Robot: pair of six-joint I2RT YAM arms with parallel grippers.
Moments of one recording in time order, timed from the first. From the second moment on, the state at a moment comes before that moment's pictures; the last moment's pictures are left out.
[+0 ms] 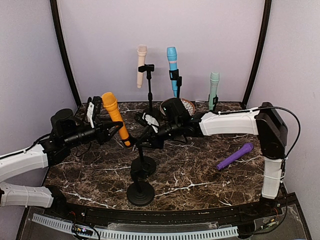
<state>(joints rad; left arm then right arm) -0.58 0.97 0.57 0.30 0.36 -0.19 0.92 1.98 1.45 -0.07 -0.62 -0.17</state>
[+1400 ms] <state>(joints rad) -0.53 0.95 0.58 0.26 0.49 -0.20 0.99 1.91 1.27 0.16 -0.42 -0.17</state>
